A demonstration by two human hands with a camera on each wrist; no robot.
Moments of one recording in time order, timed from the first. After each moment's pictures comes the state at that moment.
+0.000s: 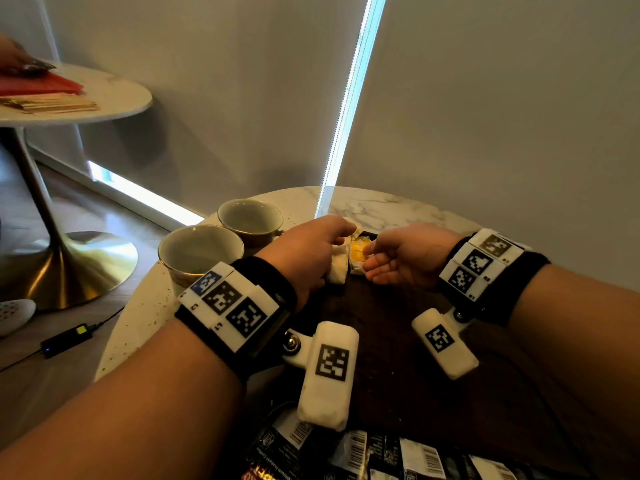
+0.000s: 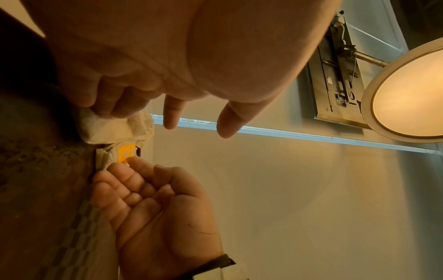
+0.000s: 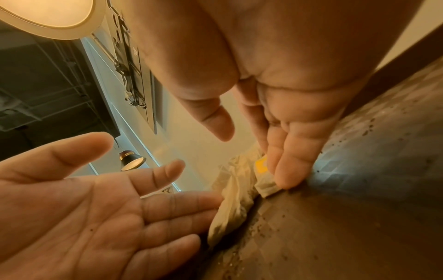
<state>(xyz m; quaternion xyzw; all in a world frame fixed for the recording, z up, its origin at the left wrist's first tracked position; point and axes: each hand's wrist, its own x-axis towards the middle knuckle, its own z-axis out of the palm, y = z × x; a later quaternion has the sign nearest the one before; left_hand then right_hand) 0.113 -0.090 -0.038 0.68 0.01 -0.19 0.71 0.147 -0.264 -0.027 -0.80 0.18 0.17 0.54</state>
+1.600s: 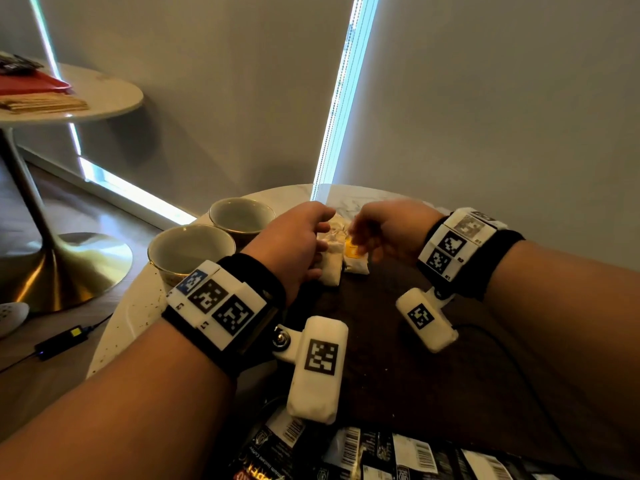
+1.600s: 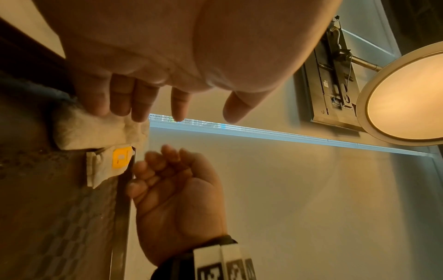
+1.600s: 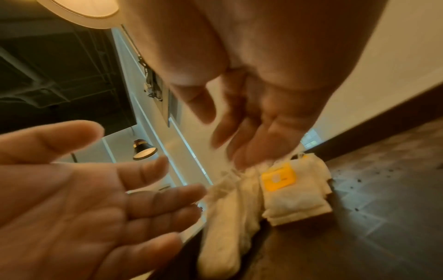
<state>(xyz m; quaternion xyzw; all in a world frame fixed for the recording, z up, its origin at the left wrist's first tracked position) 0.123 -0.086 -0.041 0.64 0.05 -0.18 0.75 0.157 -0.251 -0.013 -0.85 0.09 0.10 0.51</state>
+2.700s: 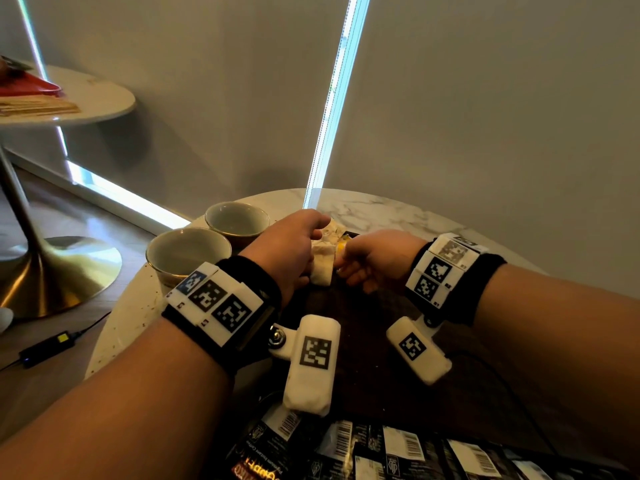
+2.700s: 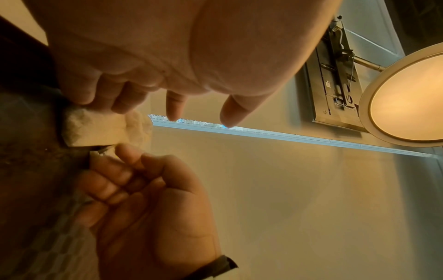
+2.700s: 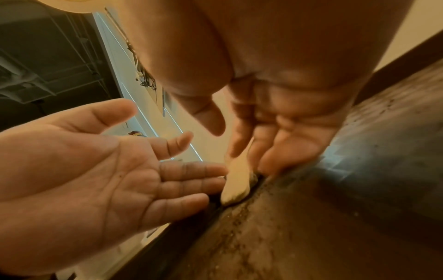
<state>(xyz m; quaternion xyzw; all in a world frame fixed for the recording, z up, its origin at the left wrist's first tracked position) 0.118 -0.086 -0.037 0.65 0.05 -0.20 0.73 0.133 -0.244 -0.026 -0.84 0.16 0.19 0.48</state>
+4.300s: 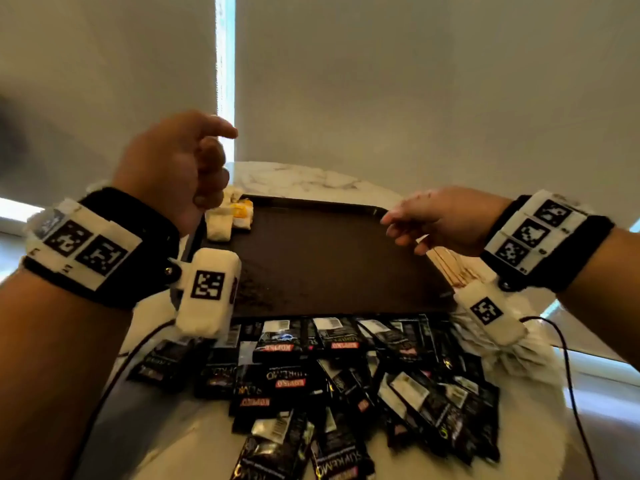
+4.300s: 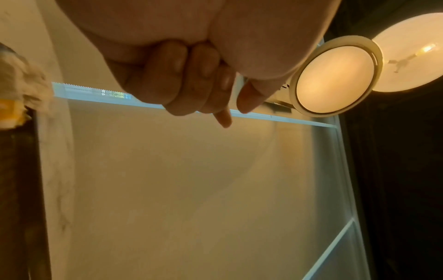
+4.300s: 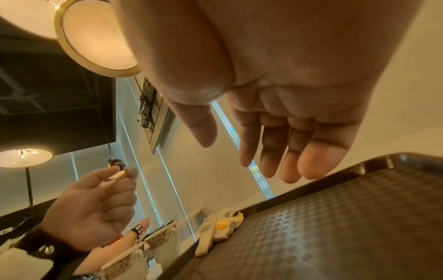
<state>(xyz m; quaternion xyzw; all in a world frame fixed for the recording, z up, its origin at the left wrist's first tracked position) 0.046 -0.097 0.031 0.55 -0.15 -0.09 0.82 -0.054 -0.397 0.042 -0.88 0.16 0.04 0.45</state>
